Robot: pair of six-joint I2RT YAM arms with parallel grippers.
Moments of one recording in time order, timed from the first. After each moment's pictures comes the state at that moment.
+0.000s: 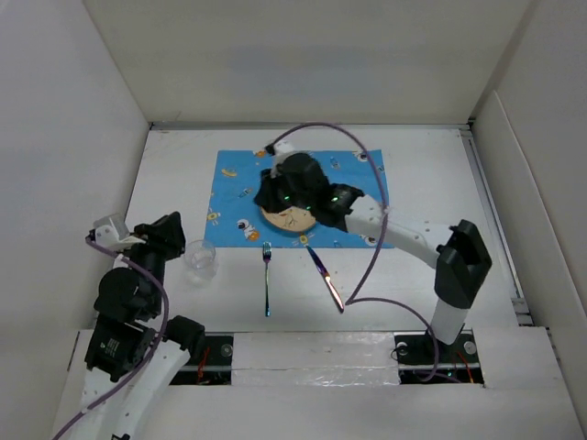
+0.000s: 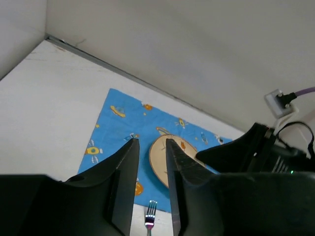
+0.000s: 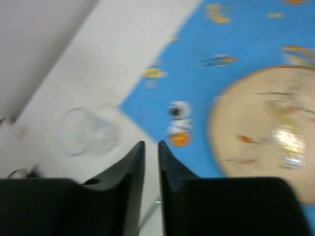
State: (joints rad) left arm -0.40 0.27 0.77 -0.45 -0.43 -0.47; right arm 0.83 1.74 1.46 -0.14 0.00 0.41
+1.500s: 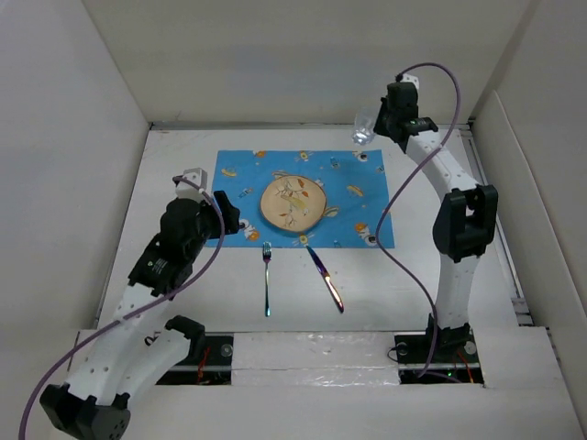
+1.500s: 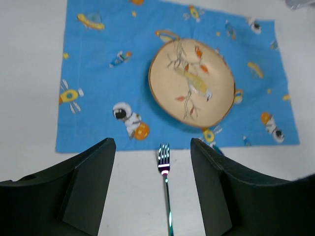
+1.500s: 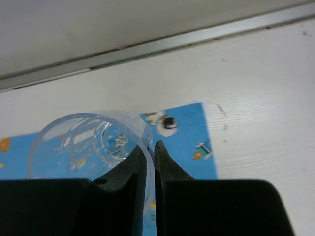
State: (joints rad) left arm -0.40 0.71 0.80 -0.42 -0.19 -0.41; right arm 0.24 2.05 1.93 -0.38 0.20 0.36
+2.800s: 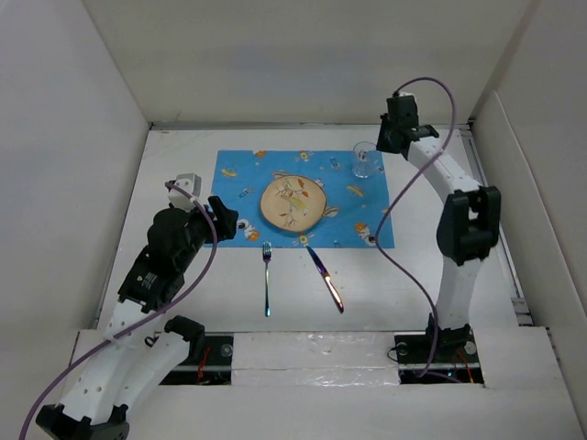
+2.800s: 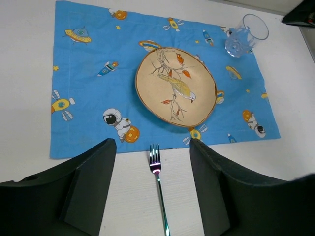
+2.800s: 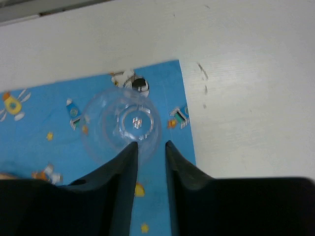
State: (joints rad) left arm -0.40 0.64 0.78 -0.45 -0.11 -0.38; right arm 0.20 2.09 1.88 -0.51 0.21 0.30
